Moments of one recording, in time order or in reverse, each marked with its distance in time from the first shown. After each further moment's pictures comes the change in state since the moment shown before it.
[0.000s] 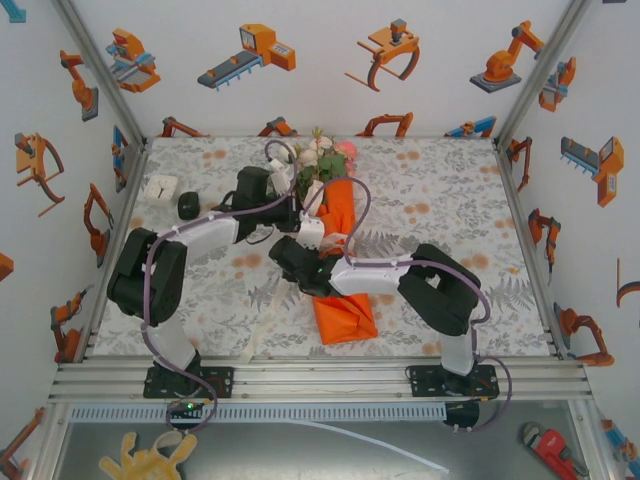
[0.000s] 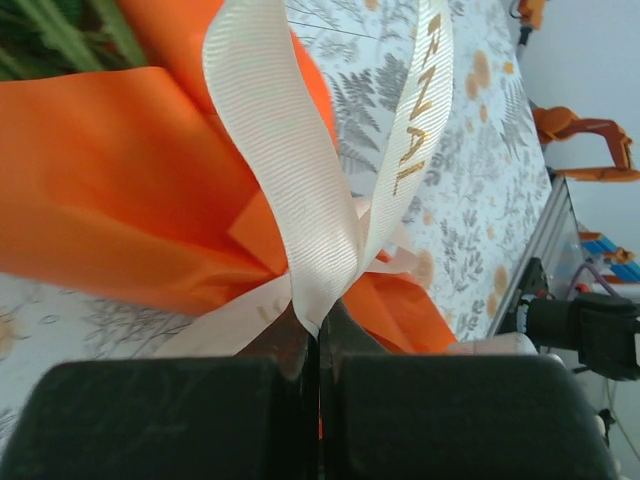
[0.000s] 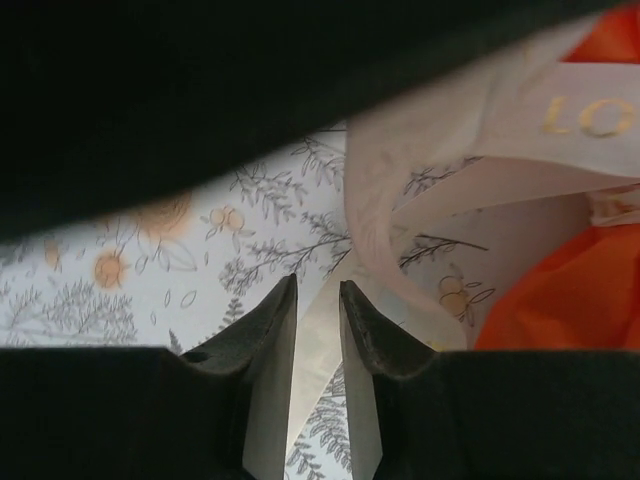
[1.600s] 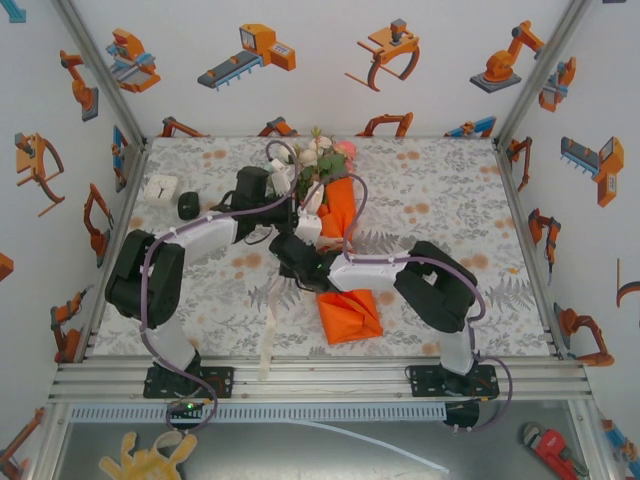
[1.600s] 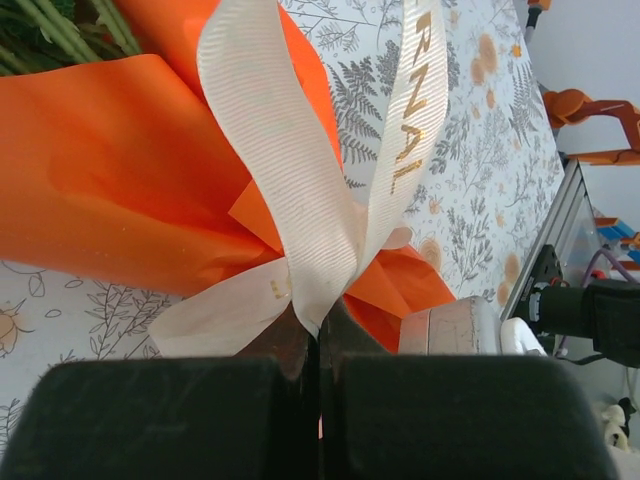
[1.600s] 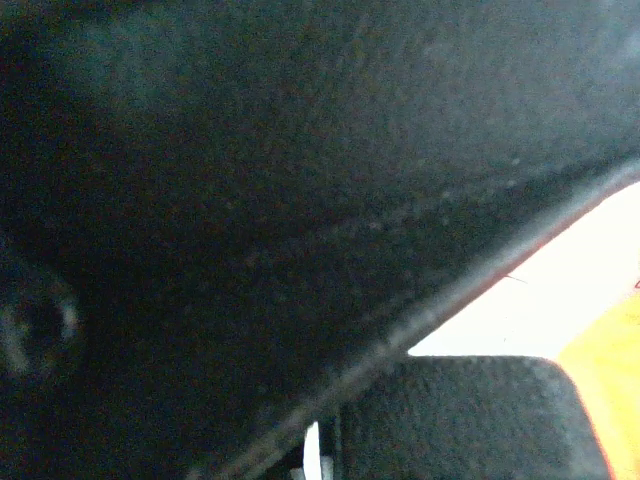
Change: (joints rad) left arm 0.008 -0.014 0.001 -0.041 -0.006 0.055; right arm -0.022 0.025 0.023 0.059 -0.094 -0.043
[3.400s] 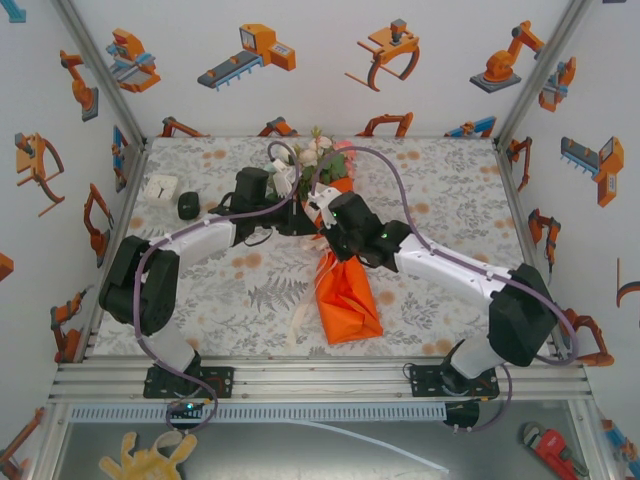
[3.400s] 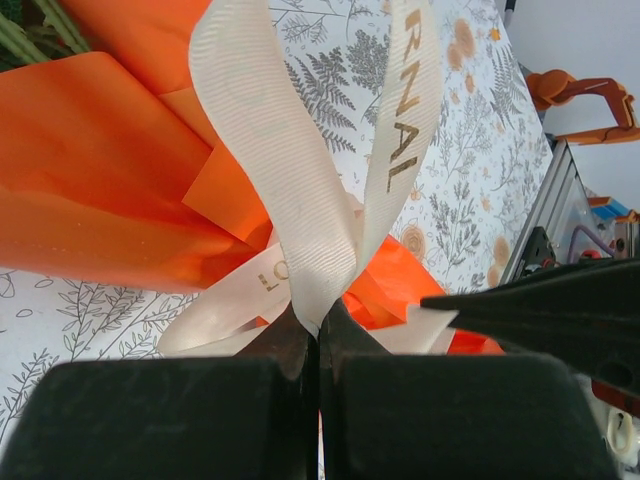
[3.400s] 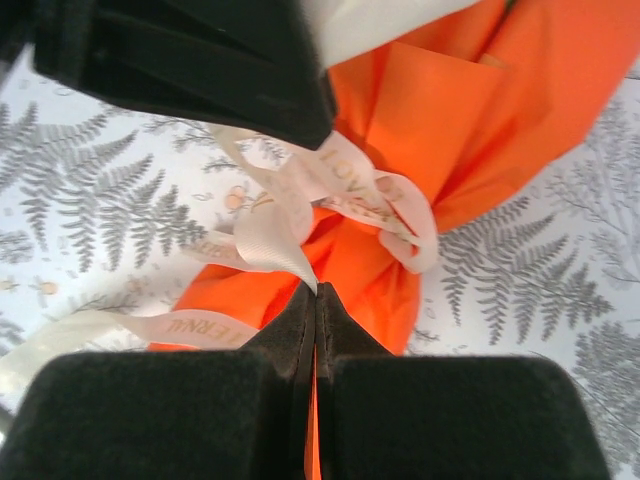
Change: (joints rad) left arm -0.017 -0.052 -0.024 -0.006 0.018 0.024; right arm -0.230 -0.437 -0.073 -0.375 -0.317 -0.886
